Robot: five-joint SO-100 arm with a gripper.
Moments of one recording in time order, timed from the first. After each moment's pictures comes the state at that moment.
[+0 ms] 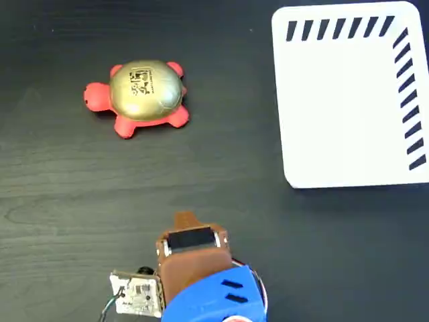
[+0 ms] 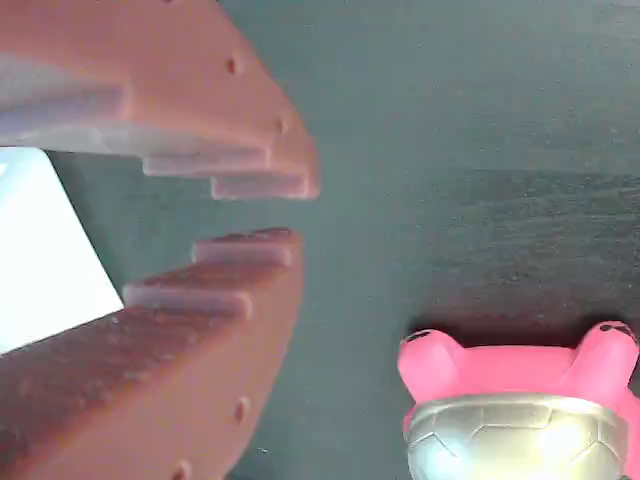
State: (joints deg) arm -4.7 185.8 167.9 71.8 1.1
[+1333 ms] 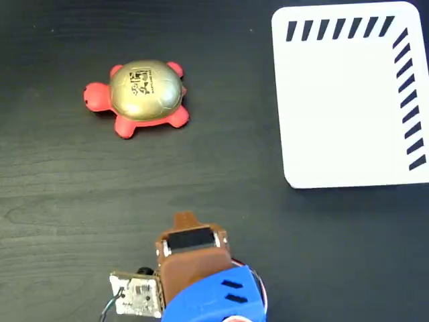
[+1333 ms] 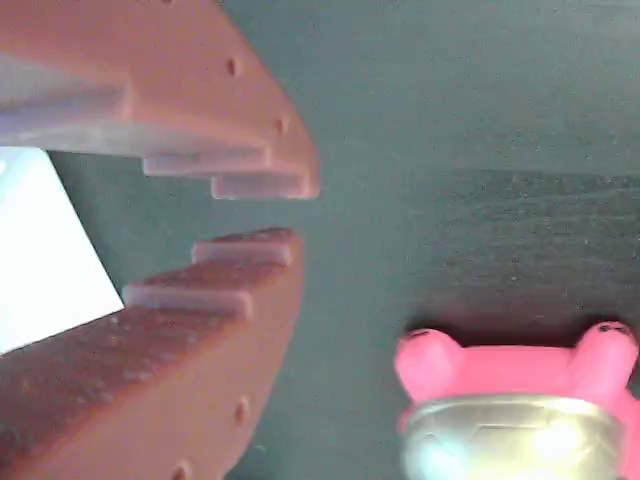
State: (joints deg) arm -5.5 185.6 167.9 71.8 0.3
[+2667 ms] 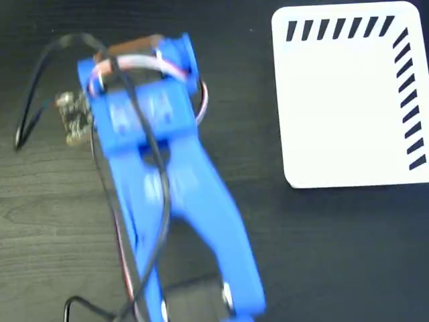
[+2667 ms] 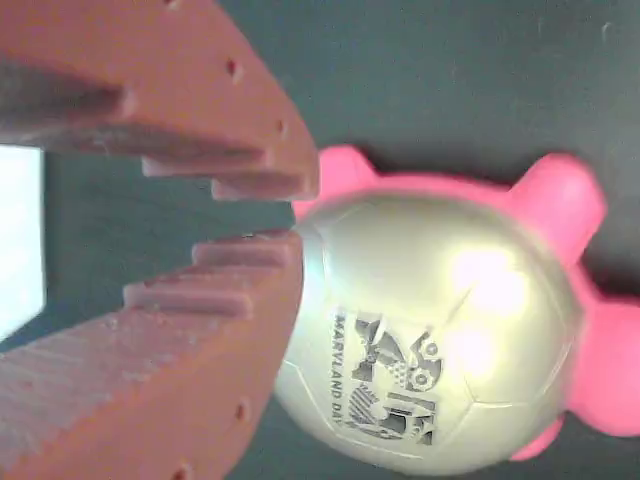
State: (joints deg) arm -5.9 79.1 80.5 80.5 -5.0
